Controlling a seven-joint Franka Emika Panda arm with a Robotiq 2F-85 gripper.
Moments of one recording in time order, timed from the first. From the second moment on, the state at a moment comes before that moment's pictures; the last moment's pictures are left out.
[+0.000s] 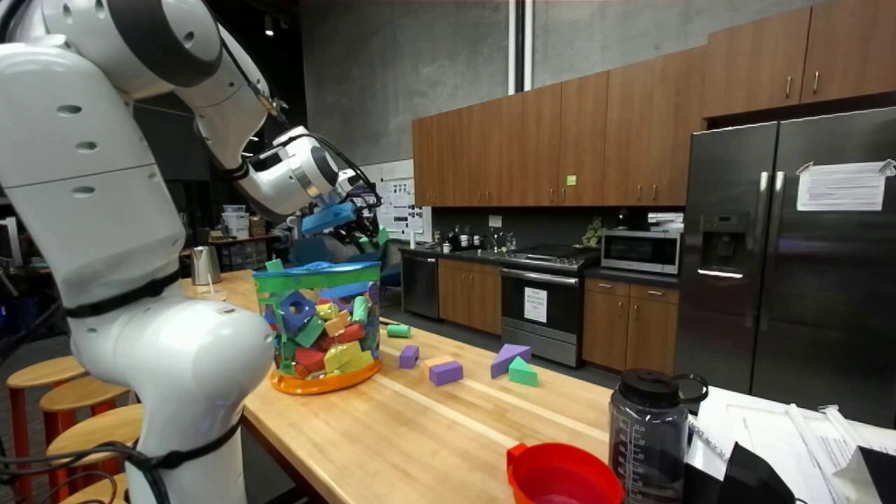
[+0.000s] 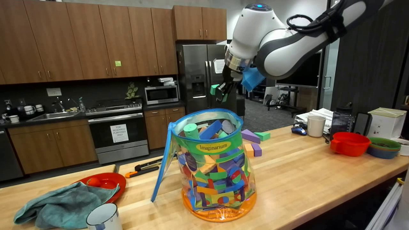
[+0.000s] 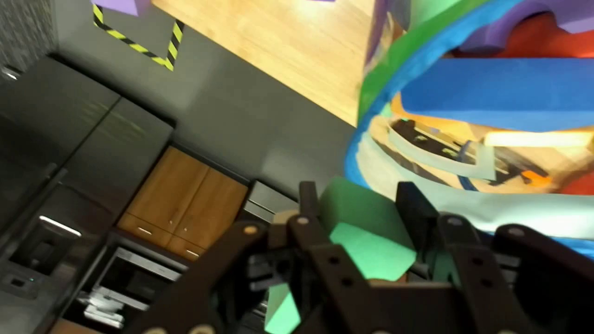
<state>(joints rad) 0.13 -0.28 0.27 -2.31 -0.48 2.60 0.42</state>
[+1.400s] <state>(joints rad) 0.10 -0.34 0.25 -2.51 -0.44 2.98 0.31</state>
